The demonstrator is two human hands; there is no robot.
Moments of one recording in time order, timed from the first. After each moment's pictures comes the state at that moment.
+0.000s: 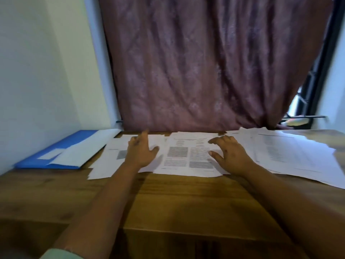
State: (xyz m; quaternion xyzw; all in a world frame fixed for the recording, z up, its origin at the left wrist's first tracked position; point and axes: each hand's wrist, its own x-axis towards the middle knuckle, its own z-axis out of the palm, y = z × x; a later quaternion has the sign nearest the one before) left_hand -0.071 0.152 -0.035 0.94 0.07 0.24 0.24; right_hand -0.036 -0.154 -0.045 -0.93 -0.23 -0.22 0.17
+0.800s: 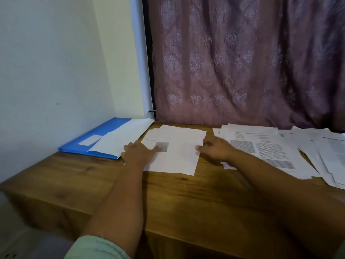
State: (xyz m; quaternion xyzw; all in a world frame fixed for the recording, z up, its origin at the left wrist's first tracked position) left_hand -0.078 0.285 -0.056 0.93 0.34 0.09 0.13; right_hand -0.013 0.032 -0.029 -0.93 -0.22 0.05 0.29
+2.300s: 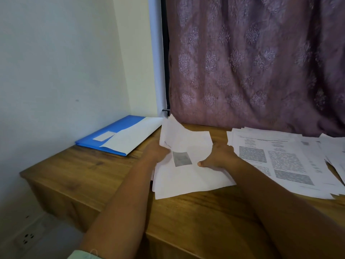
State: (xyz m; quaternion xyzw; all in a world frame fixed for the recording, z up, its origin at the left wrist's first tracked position) left_hand -0.080 0.256 -0.047 0.87 0.26 0.14 0.40; right_hand -0.005 0.056 -0.044 -0.96 -0.20 0.03 0.20
